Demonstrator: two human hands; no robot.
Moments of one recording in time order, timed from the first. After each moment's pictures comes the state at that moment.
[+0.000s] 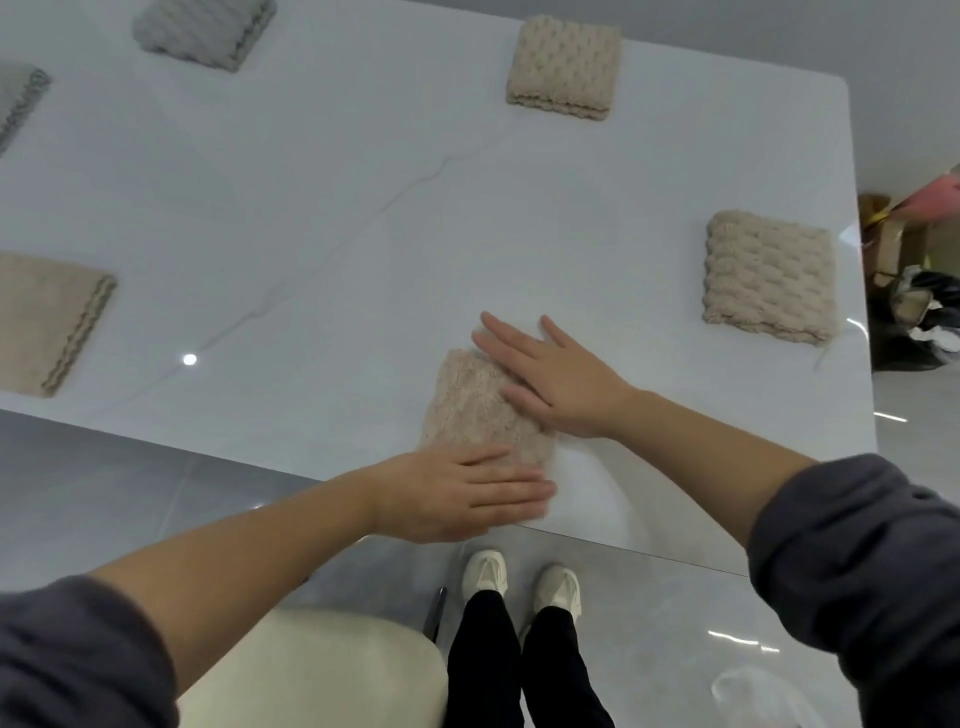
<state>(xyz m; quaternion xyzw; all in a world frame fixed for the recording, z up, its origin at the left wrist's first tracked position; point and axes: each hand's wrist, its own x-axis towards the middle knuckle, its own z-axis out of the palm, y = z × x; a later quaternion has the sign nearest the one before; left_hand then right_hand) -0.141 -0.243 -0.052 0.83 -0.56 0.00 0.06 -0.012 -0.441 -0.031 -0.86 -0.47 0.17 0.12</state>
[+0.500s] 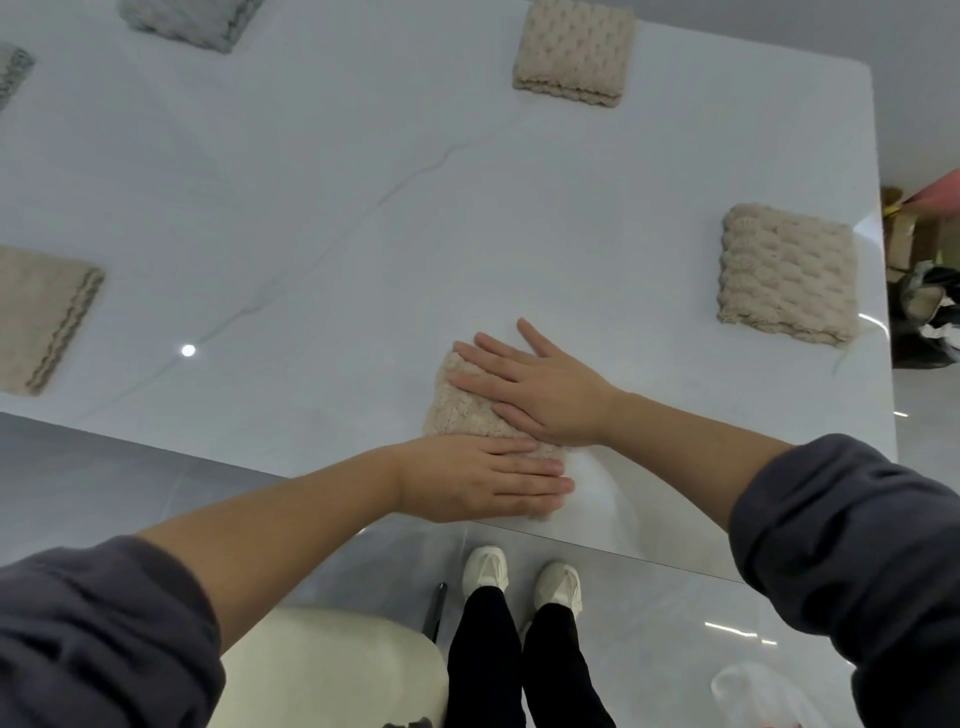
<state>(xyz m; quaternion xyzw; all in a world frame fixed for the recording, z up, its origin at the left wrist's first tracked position) -0.112 -0.253 -0.062 0.79 -0.61 -0.02 0.06 -0.009 -0.429 -0.062 -0.81 -0.57 0.14 0.06</state>
